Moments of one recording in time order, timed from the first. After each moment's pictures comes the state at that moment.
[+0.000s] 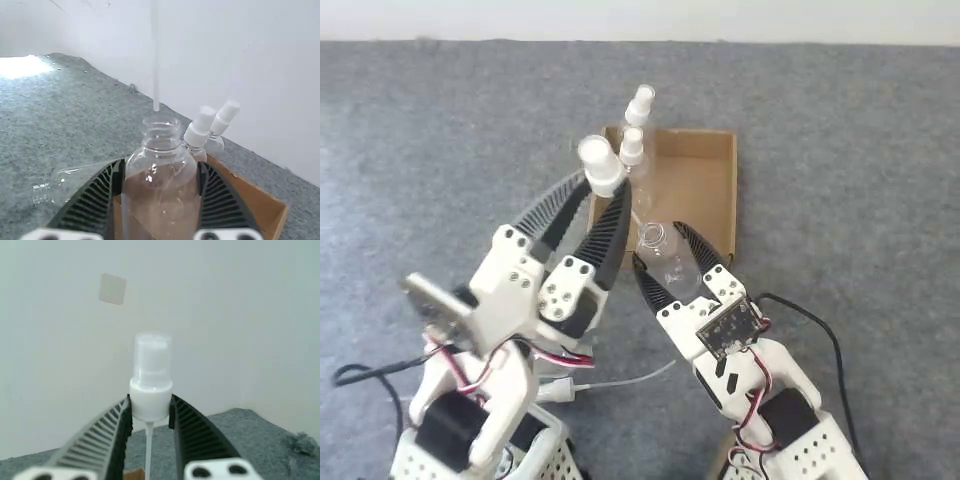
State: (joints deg) left arm 25.2 -86.2 58.0 34.4 11.0; right arm -37.5 -103.0 95.3 21.6 12.1
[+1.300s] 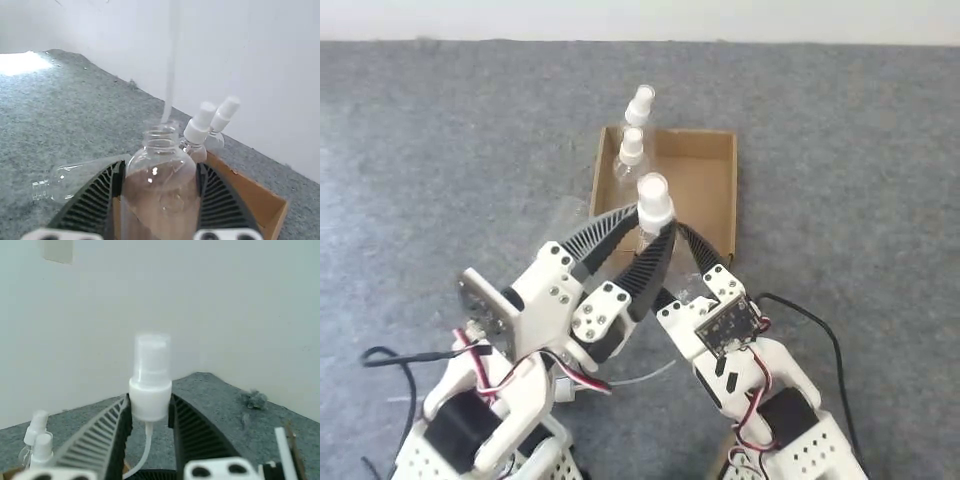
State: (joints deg) left arm 34.8 -86.4 60.4 39.4 11.1; right arm -37.4 -102.9 95.3 21.6 12.1
